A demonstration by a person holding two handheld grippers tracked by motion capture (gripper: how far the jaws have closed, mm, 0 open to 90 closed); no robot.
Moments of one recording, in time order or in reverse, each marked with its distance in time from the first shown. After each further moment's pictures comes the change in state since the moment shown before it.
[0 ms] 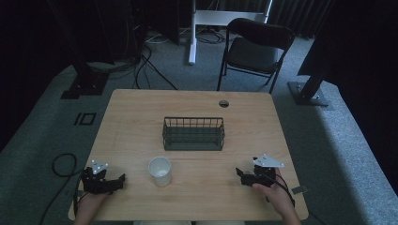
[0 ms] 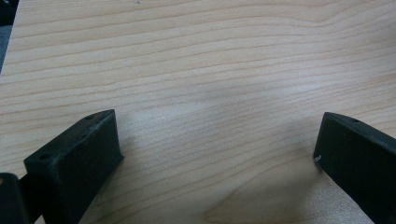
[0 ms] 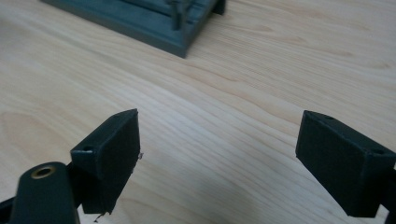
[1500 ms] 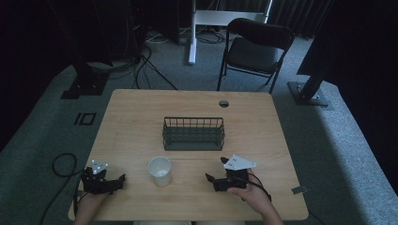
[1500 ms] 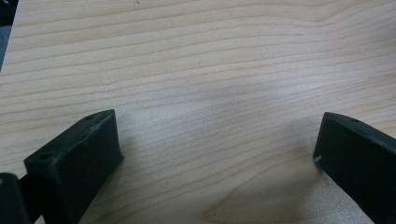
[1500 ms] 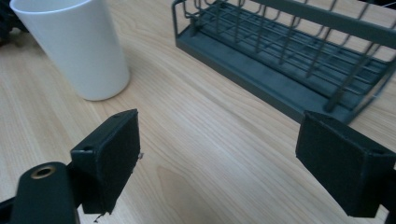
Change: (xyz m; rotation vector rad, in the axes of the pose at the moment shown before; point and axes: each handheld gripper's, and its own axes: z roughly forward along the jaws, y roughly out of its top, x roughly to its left) left arm 0.000 0.000 0.000 0.000 0.000 0.001; right arm 0.081 0.042 0.015 -0.078 0.262 -0.133
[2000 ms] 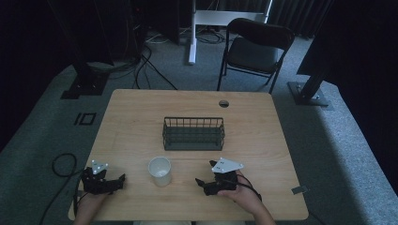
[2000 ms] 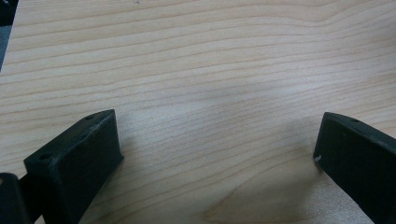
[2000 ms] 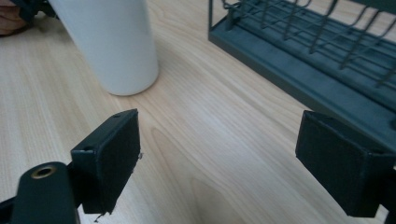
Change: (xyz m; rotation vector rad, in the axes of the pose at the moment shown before) left arm 0.000 0.000 0.000 0.000 0.000 0.000; right arm 0.022 0.002 0.025 0.032 0.075 -0.053
